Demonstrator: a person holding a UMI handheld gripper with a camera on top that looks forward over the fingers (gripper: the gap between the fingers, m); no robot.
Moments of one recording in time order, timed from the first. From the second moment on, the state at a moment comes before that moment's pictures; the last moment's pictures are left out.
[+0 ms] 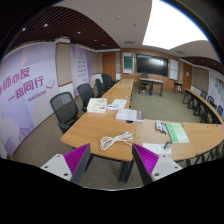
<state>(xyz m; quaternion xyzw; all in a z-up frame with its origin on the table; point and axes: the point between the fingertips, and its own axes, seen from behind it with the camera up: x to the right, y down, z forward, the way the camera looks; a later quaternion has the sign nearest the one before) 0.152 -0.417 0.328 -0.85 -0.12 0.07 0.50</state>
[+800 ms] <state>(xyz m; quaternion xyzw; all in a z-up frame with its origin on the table) 0.469 -0.177 0.071 -0.85 -0.01 -0.04 0.52</state>
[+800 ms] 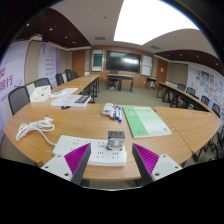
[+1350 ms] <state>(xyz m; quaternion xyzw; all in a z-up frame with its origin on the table) 0.485 -0.103 0.036 -0.87 0.00 -0.02 0.50</state>
